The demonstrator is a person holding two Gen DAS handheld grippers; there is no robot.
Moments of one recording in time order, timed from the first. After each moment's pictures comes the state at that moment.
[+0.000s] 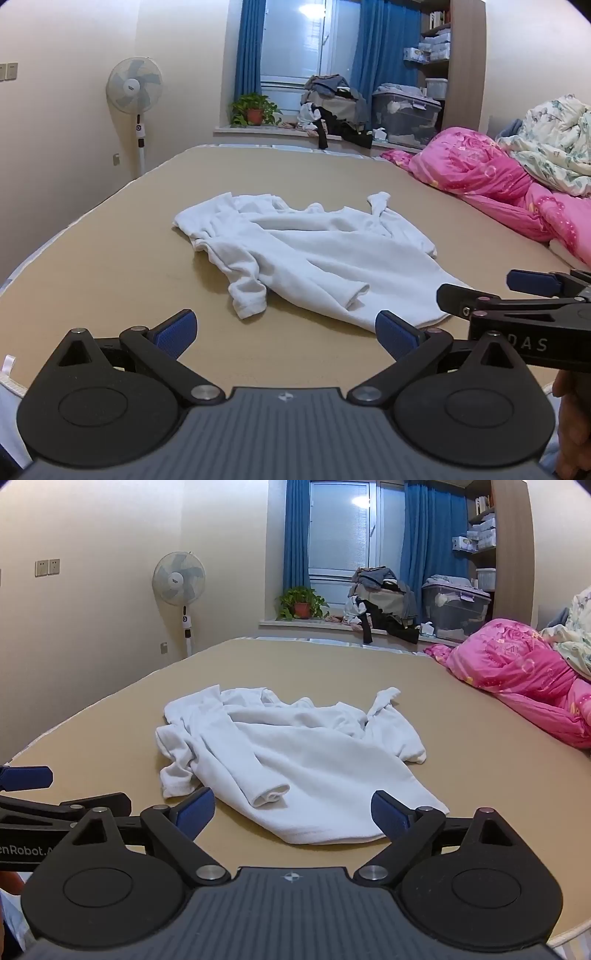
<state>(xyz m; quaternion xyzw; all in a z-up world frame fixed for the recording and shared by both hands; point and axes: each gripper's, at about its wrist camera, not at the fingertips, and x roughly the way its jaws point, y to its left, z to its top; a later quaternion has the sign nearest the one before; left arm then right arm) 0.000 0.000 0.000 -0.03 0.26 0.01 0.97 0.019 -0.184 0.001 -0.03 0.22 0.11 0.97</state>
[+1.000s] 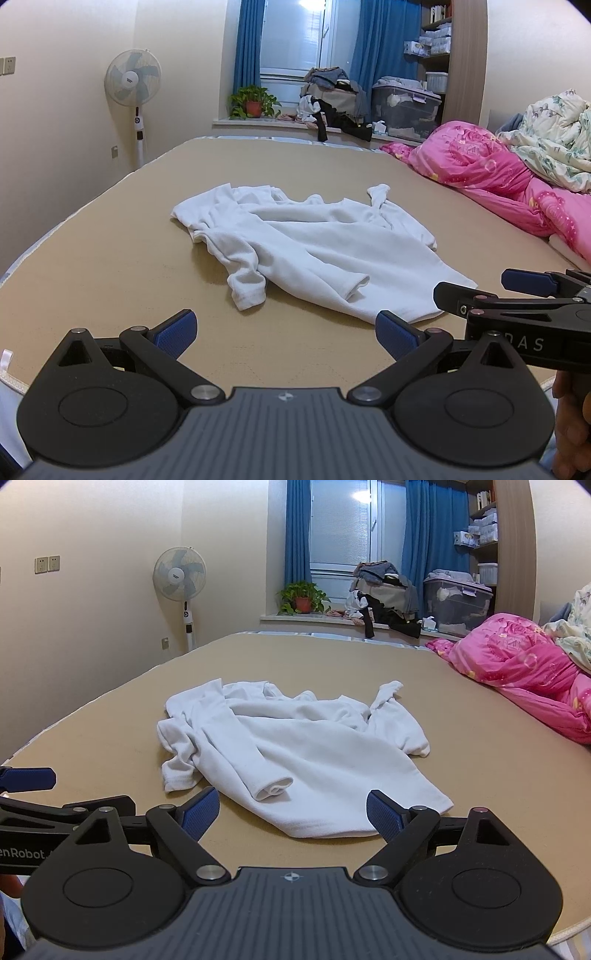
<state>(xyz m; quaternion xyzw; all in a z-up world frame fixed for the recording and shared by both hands) 0.007 0.000 -0.008 -0.02 0.26 0.01 0.97 0.022 -0.184 -0.004 -0.02 0.22 0.12 0.97</state>
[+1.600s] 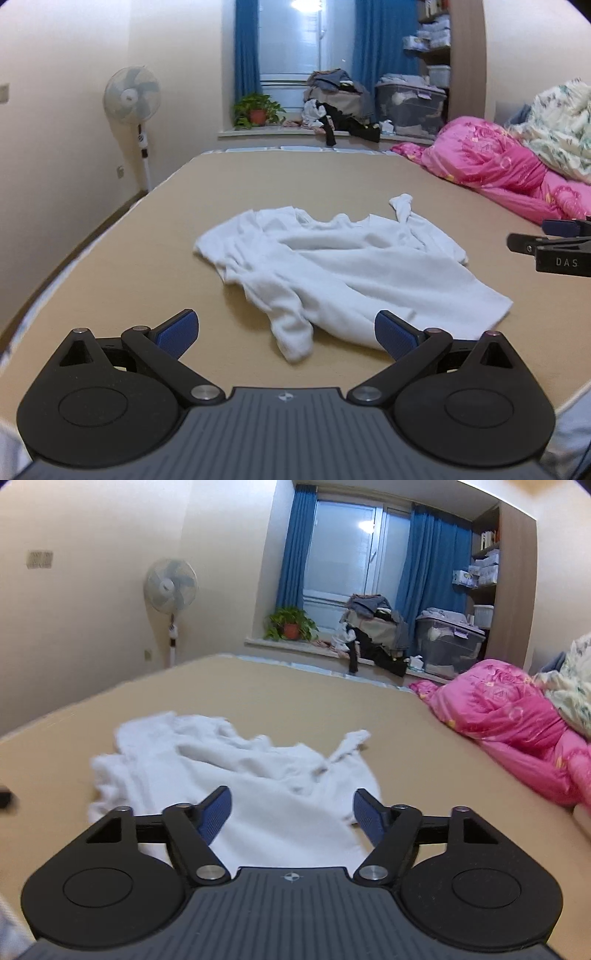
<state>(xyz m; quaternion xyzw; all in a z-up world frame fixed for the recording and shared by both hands) 0.064 0.043 0.027 0.05 0.27 0.02 0.96 0.101 -0.237 0.019 -0.09 0.18 0.09 0.98</state>
